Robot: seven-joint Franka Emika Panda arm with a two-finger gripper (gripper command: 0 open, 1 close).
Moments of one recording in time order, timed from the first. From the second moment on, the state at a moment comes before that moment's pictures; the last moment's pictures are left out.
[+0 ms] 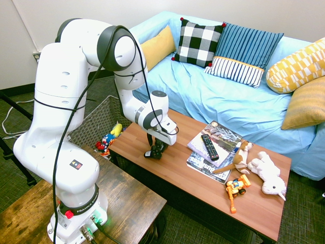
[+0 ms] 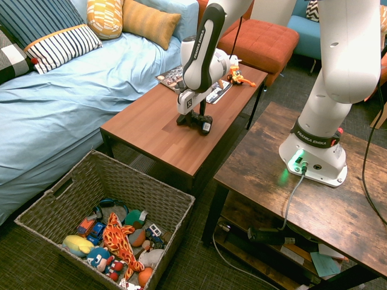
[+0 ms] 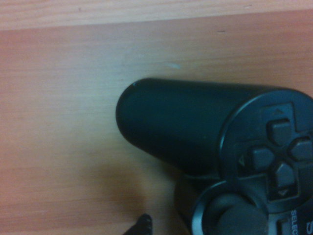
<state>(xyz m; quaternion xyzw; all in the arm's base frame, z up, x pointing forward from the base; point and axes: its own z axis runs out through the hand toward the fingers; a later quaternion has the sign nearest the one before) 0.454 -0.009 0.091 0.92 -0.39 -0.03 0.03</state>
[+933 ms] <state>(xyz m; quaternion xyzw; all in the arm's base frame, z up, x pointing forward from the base) 0.478 0.024 0.168 0.93 -0.38 -0.02 -0.01</state>
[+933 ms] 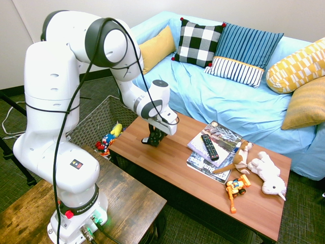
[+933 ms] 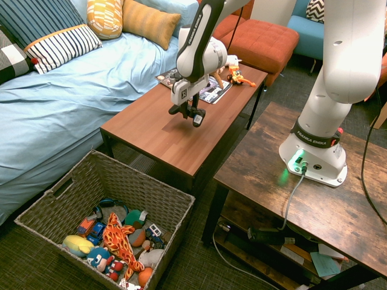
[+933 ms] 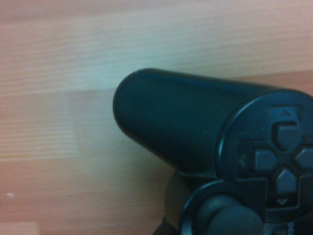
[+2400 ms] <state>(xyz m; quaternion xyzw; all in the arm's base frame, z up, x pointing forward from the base) 0.484 0.443 0.046 0.97 -0.23 -0.06 -0.01</state>
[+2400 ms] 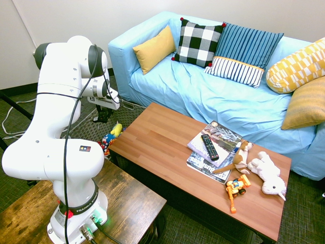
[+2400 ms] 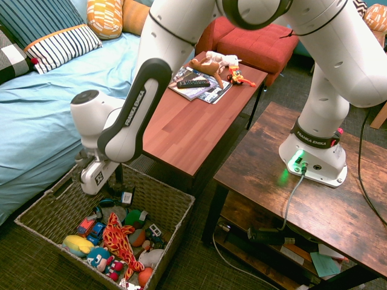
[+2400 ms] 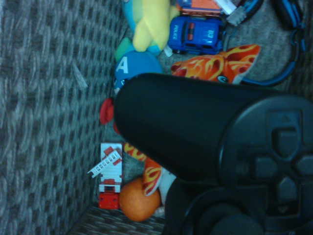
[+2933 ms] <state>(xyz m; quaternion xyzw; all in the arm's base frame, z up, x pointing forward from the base) 0.476 0.468 -0.039 0.97 -0.22 -0.11 0.04</state>
